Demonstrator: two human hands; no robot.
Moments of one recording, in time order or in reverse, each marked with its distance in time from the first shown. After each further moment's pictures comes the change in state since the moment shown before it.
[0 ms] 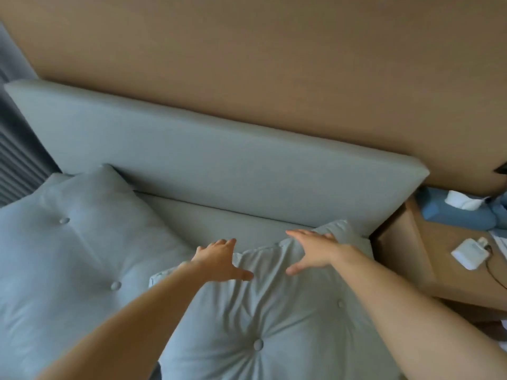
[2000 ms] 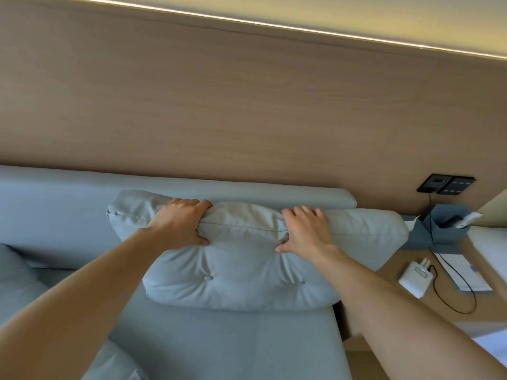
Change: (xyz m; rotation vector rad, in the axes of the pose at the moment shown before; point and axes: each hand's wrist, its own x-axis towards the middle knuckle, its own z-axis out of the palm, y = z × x) left_hand 0.128 0.140 -0.177 0.330 0.612 0.411; right_hand -0.004 0.163 -0.118 -0.157 0.683 0.211
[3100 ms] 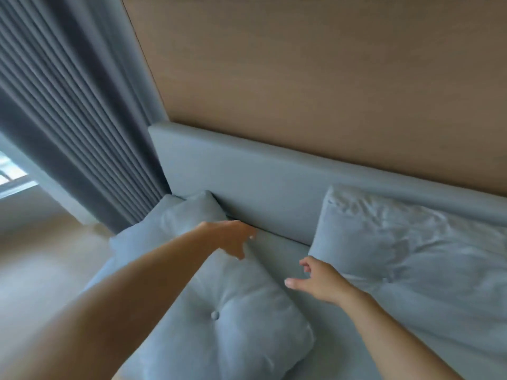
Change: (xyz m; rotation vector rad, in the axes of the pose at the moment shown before) left_hand -0.257 -0.259 -0.023 -0.106 -0.703 -0.259; right_hand -0.052 -0.400 0.020 0.767 -0.697 -0.105
